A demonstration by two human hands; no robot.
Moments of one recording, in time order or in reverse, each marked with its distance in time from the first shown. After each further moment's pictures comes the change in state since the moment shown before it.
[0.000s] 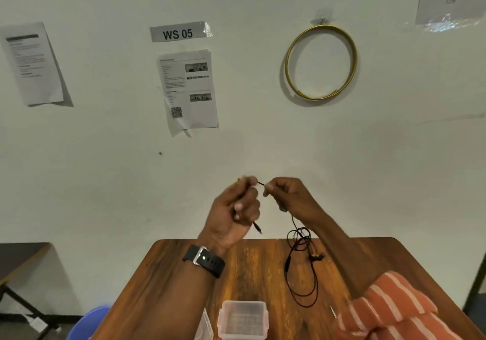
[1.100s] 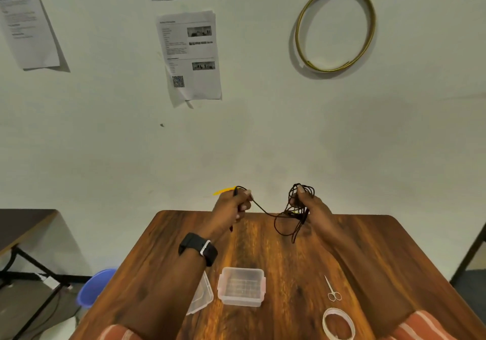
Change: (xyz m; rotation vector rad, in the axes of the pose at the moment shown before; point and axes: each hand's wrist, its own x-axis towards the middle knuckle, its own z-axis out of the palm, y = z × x) left_hand -0.027 -0.043 -0.059 0.793 0.534 -0.173; right_hand -0.068 0.052 0.007 0.356 0.298 0.442
